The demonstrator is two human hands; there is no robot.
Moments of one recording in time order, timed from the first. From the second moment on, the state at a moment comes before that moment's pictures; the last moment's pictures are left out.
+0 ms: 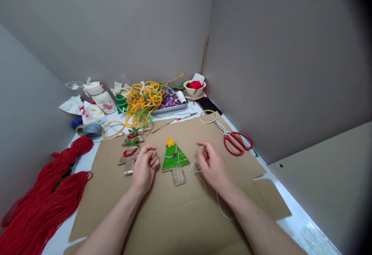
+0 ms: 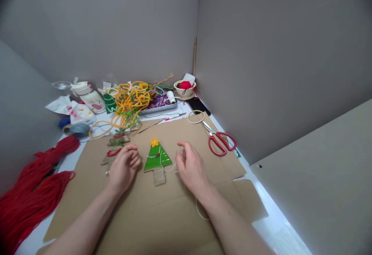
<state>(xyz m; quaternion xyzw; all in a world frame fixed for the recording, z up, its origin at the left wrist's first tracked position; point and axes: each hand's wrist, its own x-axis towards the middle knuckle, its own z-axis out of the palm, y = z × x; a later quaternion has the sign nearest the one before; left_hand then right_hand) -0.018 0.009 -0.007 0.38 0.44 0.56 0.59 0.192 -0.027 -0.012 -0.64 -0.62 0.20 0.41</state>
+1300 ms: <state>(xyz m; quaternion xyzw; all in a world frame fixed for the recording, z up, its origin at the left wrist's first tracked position) -0.025 0.015 -0.018 0.17 0.27 0.47 0.82 0.187 0.008 -0.014 -0.55 -0.64 0.35 0.41</state>
